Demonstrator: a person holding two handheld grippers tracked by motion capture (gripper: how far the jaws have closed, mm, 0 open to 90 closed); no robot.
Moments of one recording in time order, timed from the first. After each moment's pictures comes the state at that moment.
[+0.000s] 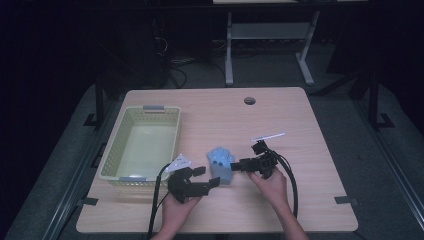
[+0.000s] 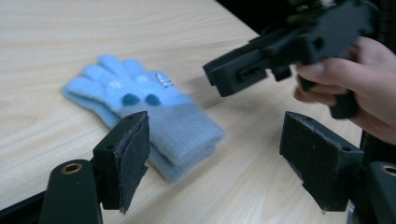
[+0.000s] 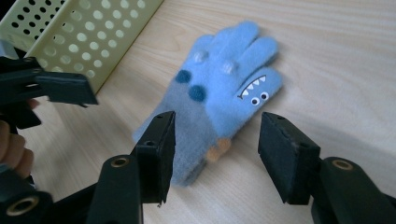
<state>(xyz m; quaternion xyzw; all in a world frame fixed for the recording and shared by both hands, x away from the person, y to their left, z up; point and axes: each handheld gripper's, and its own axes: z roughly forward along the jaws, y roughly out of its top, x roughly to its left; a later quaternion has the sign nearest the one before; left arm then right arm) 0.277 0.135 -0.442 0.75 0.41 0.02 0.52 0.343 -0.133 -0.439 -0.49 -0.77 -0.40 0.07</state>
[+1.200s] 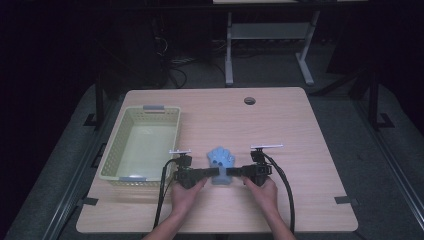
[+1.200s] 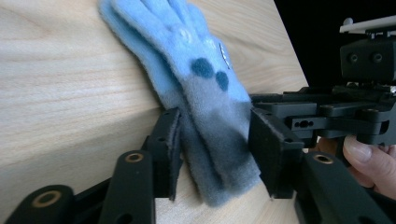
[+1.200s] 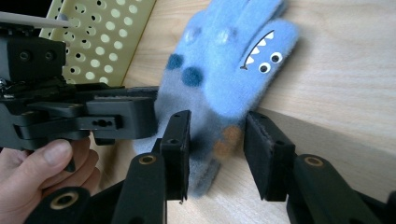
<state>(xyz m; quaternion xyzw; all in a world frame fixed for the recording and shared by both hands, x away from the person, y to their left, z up) 0.327 0.135 -0.484 0.67 0.56 -0.14 0.47 0.340 -0.126 -0.481 -0.56 -0.69 -0.43 0.16</state>
